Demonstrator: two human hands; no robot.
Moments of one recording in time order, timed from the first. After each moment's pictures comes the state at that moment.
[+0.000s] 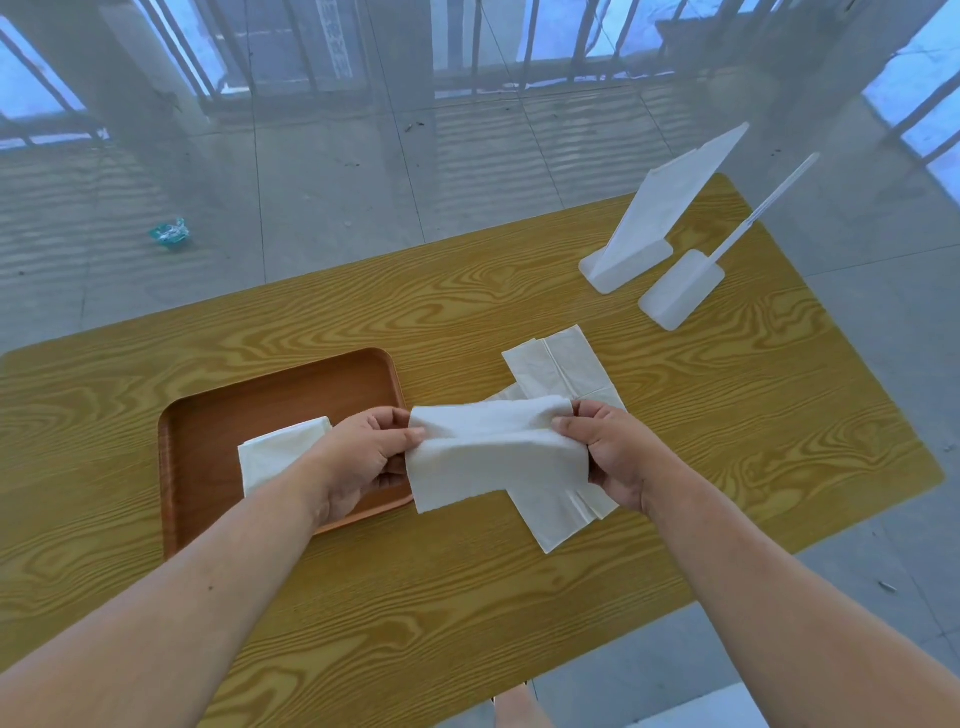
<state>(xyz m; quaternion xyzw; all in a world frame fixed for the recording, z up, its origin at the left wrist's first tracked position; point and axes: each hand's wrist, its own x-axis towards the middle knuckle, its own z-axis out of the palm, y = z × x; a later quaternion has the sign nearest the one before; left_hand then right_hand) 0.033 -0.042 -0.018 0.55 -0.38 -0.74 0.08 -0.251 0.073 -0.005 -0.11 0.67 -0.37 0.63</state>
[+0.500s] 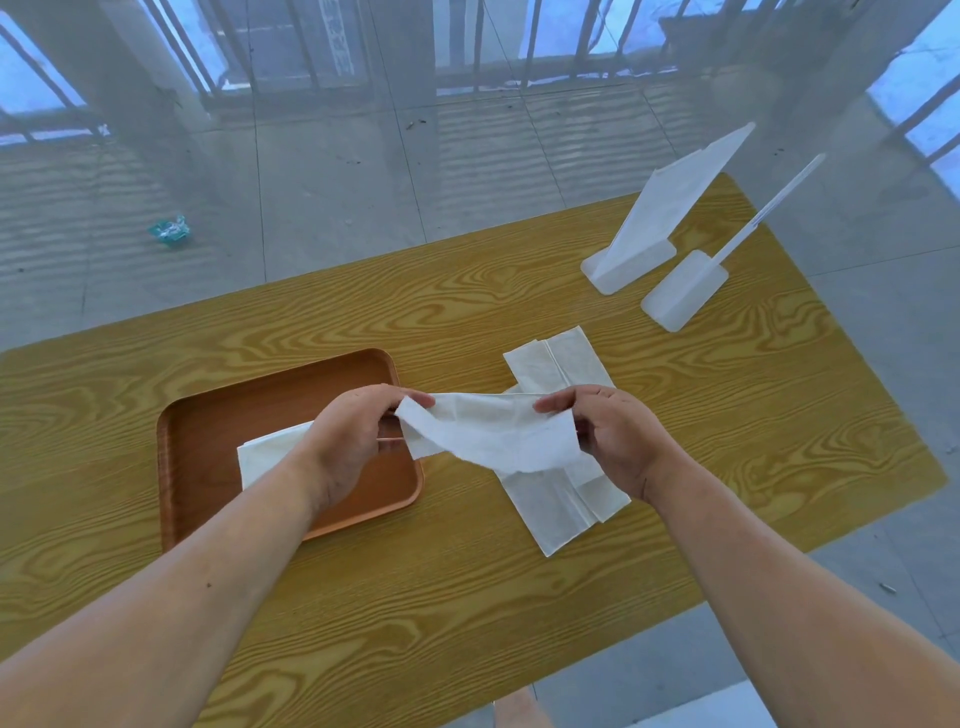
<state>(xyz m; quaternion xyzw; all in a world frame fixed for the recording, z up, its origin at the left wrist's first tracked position) 0.023 -0.054 0.007 0.53 -0.44 -0.71 0.16 -0.255 0.062 0.008 -0.23 0.64 -0.41 0.61</state>
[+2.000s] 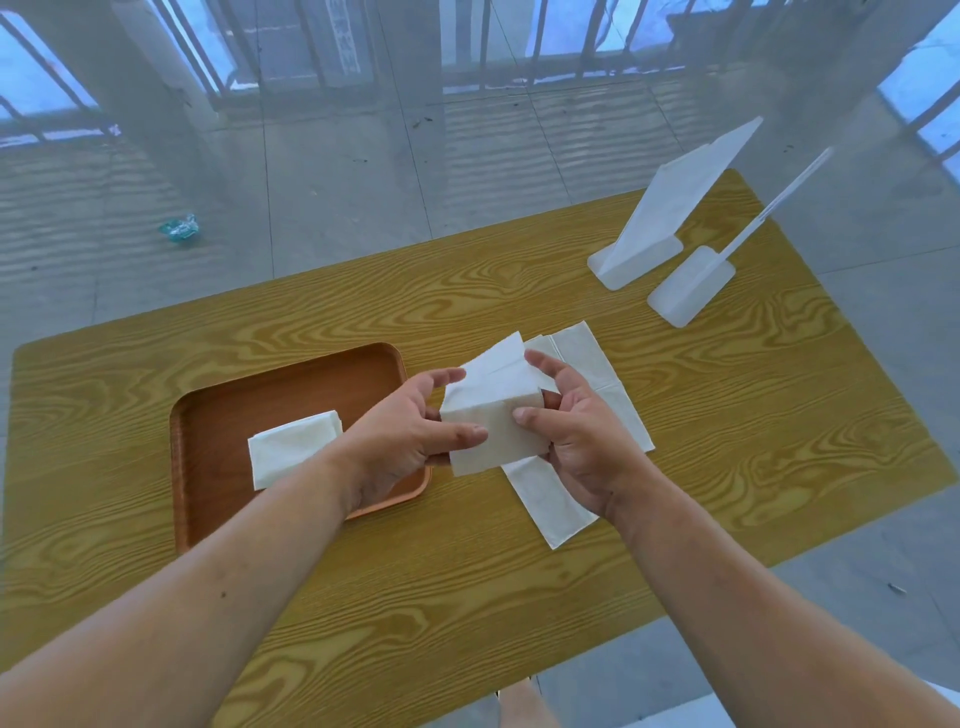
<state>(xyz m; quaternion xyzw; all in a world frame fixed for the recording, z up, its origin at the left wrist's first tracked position) 0.001 -0.030 0.035 0.44 -0.43 -0.78 0.11 -0.197 0.062 0.029 -0.18 0.56 -0.51 0.63</state>
